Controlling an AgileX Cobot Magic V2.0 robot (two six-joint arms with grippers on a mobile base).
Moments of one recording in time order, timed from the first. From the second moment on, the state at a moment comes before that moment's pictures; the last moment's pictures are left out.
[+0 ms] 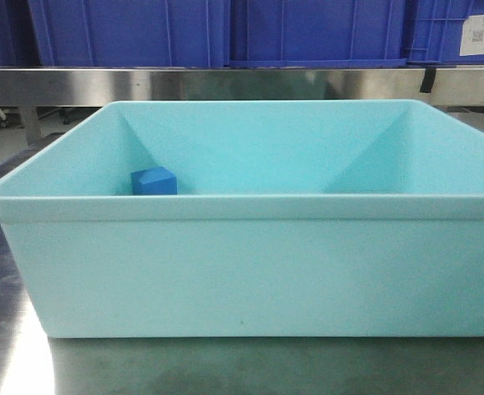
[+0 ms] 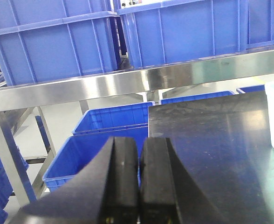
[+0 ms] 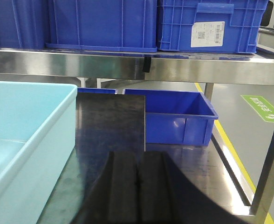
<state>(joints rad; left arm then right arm) -0.02 -0.01 0.01 -0.01 0.03 0.14 0.01 -0.01 0.03 -0.07 0.04 0.08</state>
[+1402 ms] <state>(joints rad) -0.02 -0.01 0.01 -0.01 0.03 0.14 0.01 -0.01 0.03 -0.07 0.02 0.08</state>
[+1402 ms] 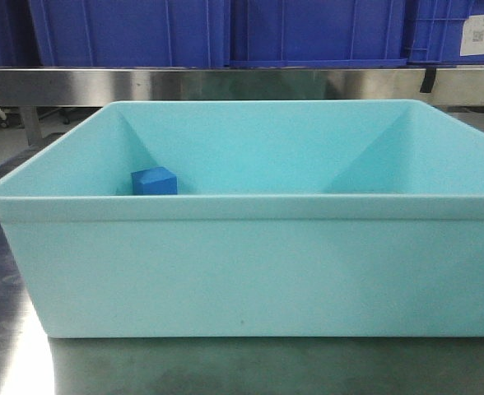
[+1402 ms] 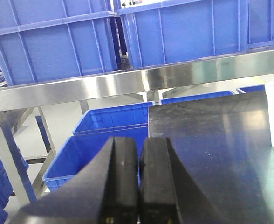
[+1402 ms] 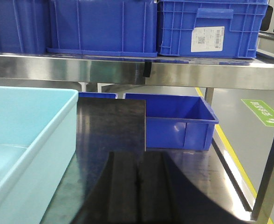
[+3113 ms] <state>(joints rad) -0.02 -0.01 0.01 -0.01 0.03 0.14 0.33 1.14 -0.95 0.11 0.40 0.10</state>
